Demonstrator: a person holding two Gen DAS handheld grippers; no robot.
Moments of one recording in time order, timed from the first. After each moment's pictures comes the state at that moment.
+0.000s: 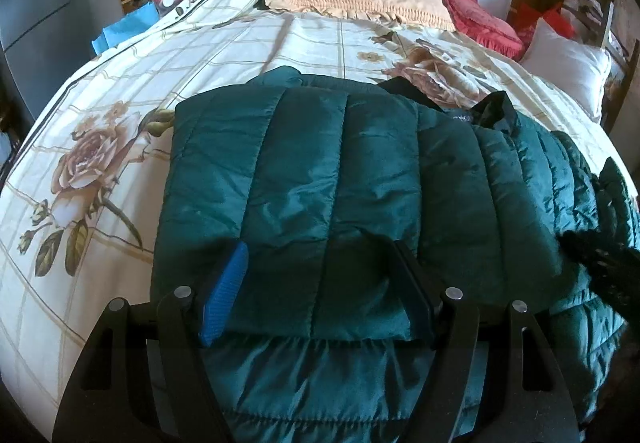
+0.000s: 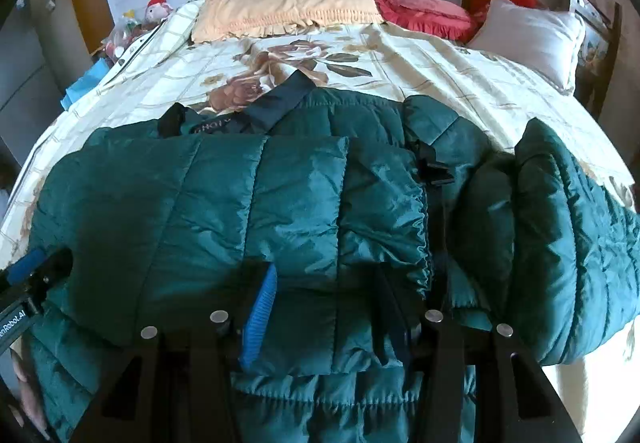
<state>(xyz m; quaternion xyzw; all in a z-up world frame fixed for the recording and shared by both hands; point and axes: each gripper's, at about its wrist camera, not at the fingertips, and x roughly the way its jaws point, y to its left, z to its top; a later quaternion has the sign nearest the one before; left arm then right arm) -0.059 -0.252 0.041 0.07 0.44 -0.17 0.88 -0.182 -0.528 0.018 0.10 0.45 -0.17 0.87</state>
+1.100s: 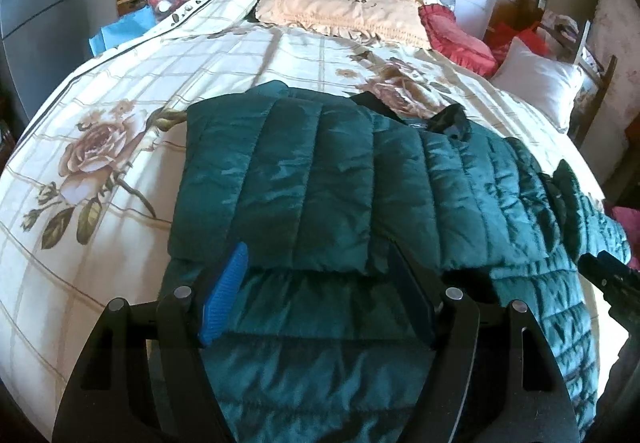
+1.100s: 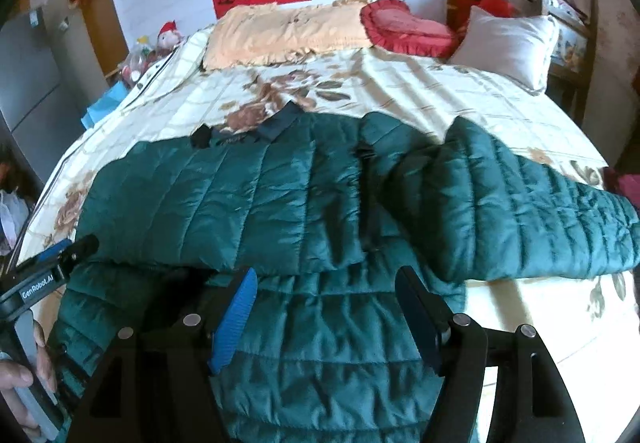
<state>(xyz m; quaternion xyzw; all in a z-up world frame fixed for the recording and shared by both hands) -0.109 -0.229 0.075 0.03 0.43 -0.21 0.88 -0.277 -0.524 0.068 0.11 0.40 -0.17 0.89</state>
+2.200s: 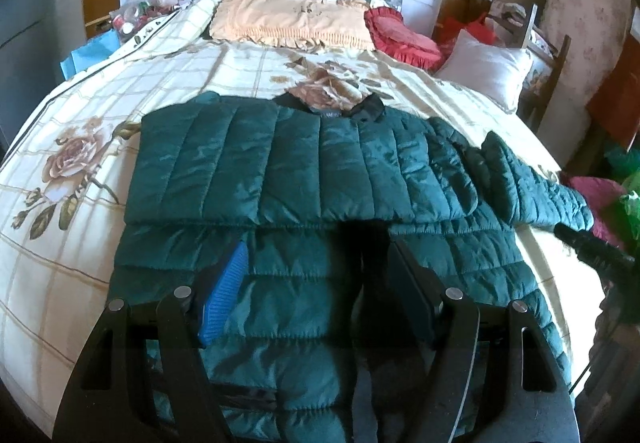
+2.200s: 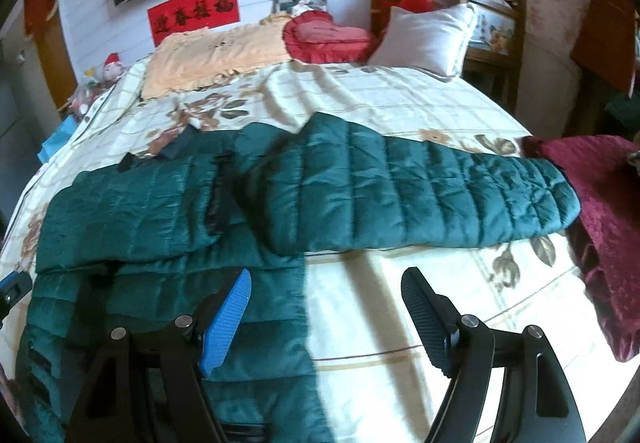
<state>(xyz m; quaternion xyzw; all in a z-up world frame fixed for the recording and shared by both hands) -0.186 -0.259 0.098 0.04 0.40 -0.27 0.87 -0.361 -0.599 0.073 0.13 0.38 -0.27 0.87</state>
